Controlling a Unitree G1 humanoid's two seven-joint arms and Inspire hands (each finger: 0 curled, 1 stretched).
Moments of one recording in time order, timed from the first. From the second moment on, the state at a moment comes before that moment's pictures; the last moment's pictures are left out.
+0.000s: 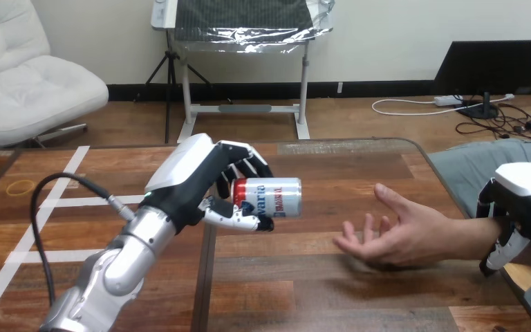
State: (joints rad) left arm -0.41 0.36 -0.24 0.60 0.46 -0.52 0.00; right arm -0.37 -0.86 0.27 0.45 -0.69 -0.01 0.31
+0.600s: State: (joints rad) left arm -0.49 0.32 -0.26 0.63 0.49 -0.50 -0.02; right arm -0.36 -0.88 0.23 0.34 -0.67 0.01 0.35
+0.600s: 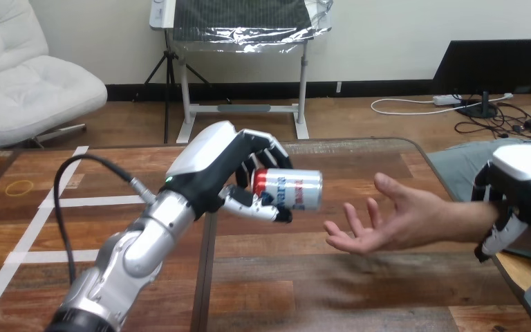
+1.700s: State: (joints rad) left arm -0.59 0.27 -0.29 0.64 0.52 -0.46 -0.05; right arm -0.40 -0.88 0.22 0.24 -0.68 0.00 0.41
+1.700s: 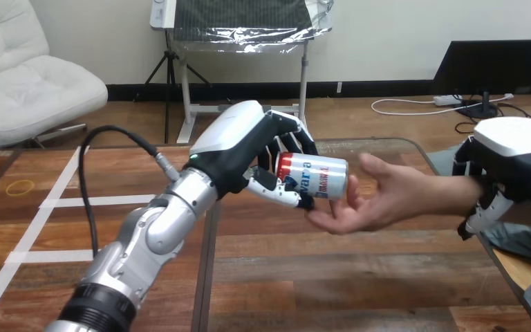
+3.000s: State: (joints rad) left arm -0.61 0.22 -0.33 0.65 0.56 -0.42 -0.05; right arm -0.47 -0.86 0.23 0.23 -0.70 -0.02 0.44
